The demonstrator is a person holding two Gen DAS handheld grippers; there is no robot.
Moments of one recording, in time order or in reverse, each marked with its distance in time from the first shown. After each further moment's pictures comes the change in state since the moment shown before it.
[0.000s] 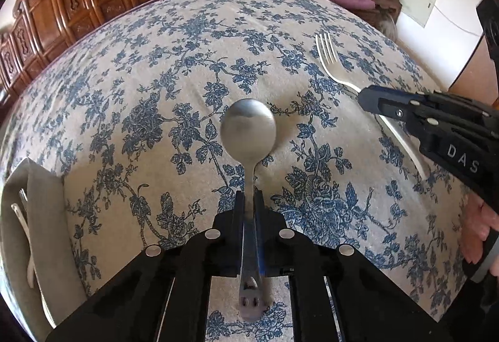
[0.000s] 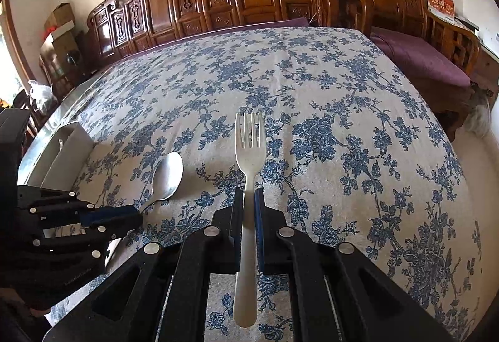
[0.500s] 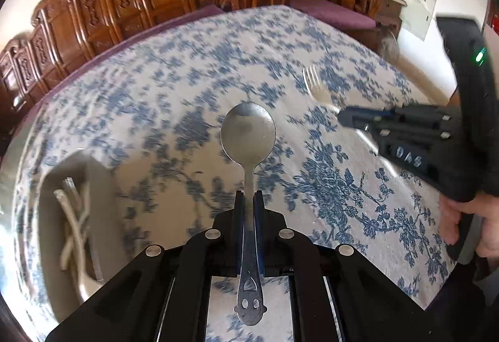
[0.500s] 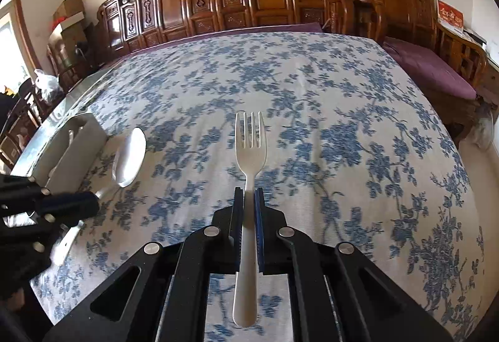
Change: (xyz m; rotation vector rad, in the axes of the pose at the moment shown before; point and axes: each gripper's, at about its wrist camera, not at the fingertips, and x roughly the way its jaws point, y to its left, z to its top) left arm -0.068 0.025 -0.023 -0.010 -0.110 0.045; right arm -0.001 0.033 0.000 -0.052 -0.007 0.015
